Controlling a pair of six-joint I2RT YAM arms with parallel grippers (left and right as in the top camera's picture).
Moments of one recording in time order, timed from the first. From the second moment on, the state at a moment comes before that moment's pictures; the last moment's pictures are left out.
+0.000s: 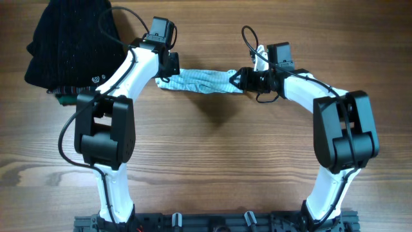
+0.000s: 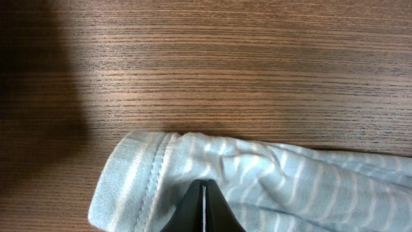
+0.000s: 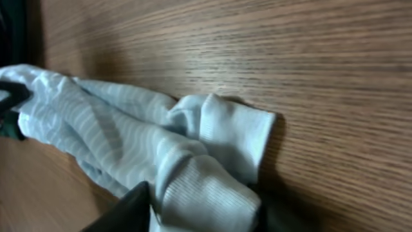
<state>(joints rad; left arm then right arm) -0.25 2.13 1.61 -0.70 -0.08 -0.29 0.19 2.06 1.18 -0.15 -0.55 0.35</state>
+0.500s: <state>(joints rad) -0.25 2.13 1.61 -0.70 -0.08 -0.29 0.12 2.07 1.18 -0.24 -0.60 0.34</state>
